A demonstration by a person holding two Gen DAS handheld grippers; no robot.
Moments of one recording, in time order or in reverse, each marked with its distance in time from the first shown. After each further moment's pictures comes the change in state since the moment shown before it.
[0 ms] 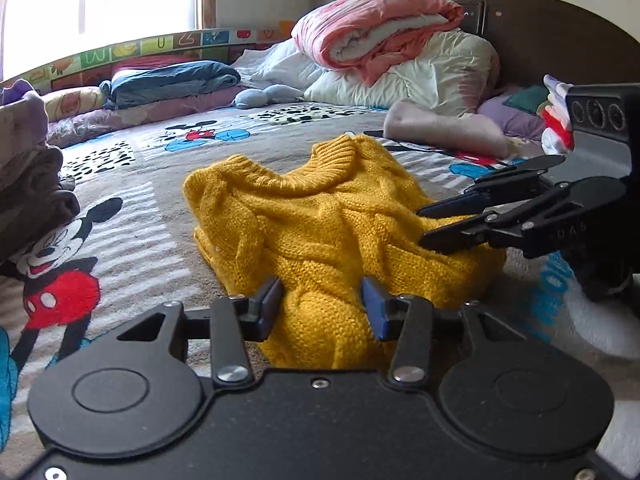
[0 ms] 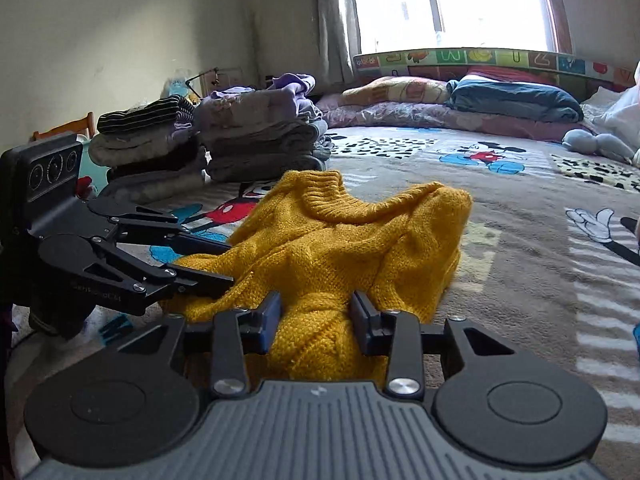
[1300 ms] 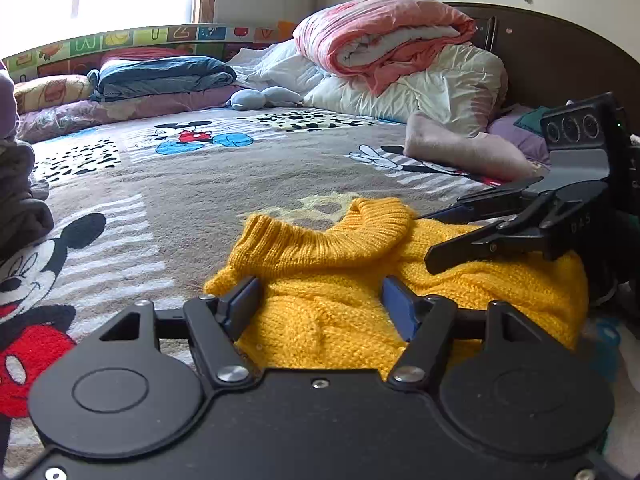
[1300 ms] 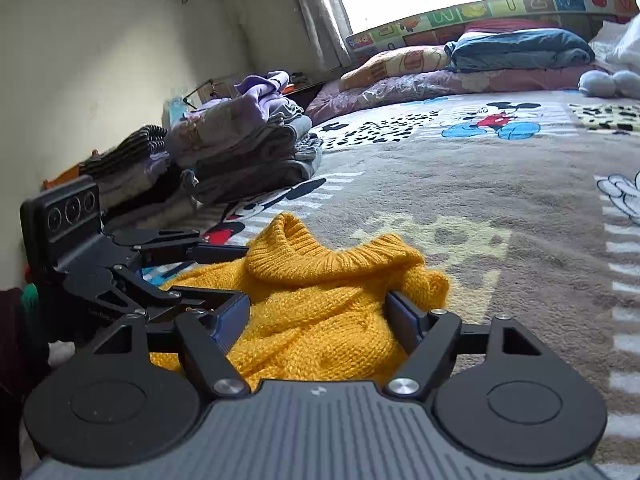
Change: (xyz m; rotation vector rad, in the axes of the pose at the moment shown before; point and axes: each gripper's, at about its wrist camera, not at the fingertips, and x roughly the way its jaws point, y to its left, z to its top) left arm 0.057 0.051 0.030 -0.049 -0.016 -0.069; right arm 0.058 -0.067 0.029 0.142 0.035 0.110
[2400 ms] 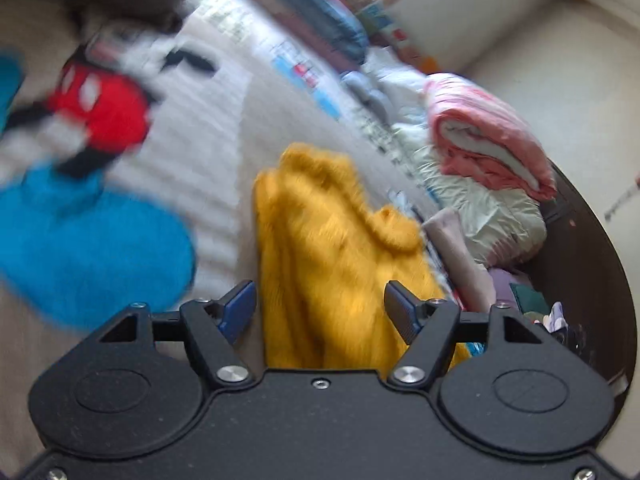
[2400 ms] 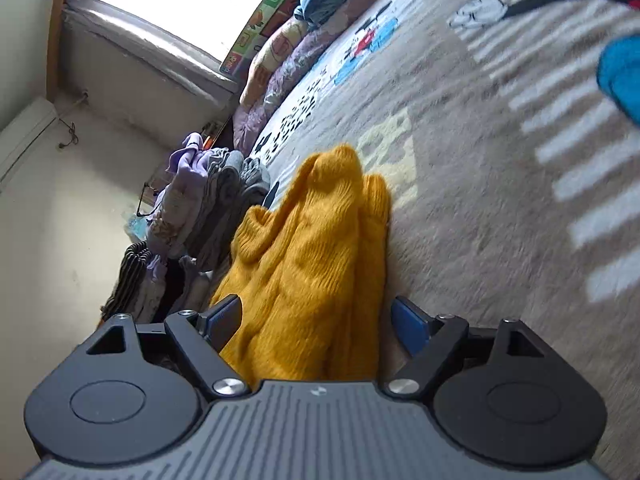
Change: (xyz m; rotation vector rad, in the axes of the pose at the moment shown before) left arm -0.068 0.015 -0.034 -0.860 0.027 -0.028; right arm -0.048 -0.014 -0.046 0.724 -0.025 0.035
